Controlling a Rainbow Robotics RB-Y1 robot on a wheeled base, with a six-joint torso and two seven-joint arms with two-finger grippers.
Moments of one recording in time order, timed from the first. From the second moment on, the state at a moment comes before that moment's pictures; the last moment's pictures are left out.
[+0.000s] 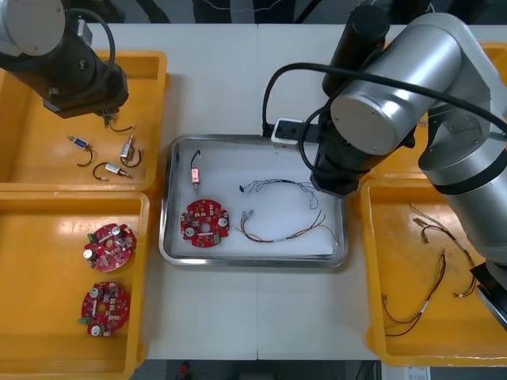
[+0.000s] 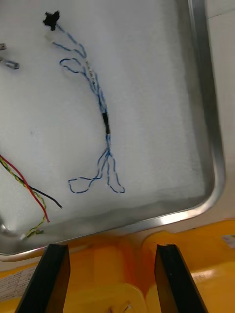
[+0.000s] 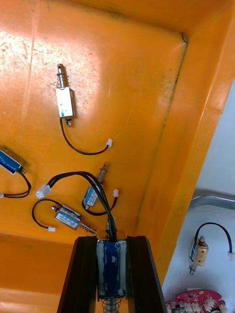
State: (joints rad) right arm -0.79 -0.45 0.43 -1.90 -0.56 1.91 2.00; left arm -0.83 0.65 -0.12 -1.63 0.62 1.76 -0.92
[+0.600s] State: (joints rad) right arm -0.76 -0.50 0.20 -2.06 -0.54 1.92 1.66; left arm -0.83 0.64 -0.15 -1.80 0.70 1.81 -0.84
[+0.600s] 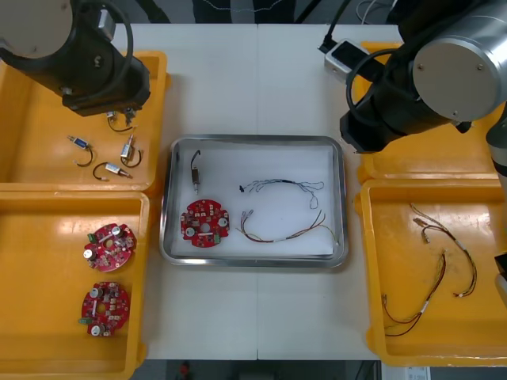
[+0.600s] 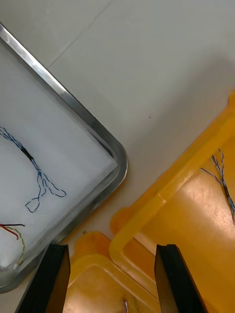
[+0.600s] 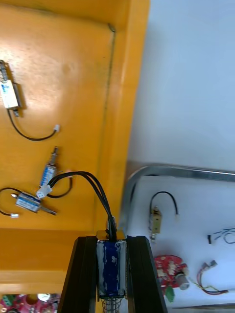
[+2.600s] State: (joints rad) right arm -0.24 -0.62 -0.31 -2.18 -0.64 1.92 1.36; left arm -0.83 0.46 -0.68 -1.58 0.56 1.46 -0.61
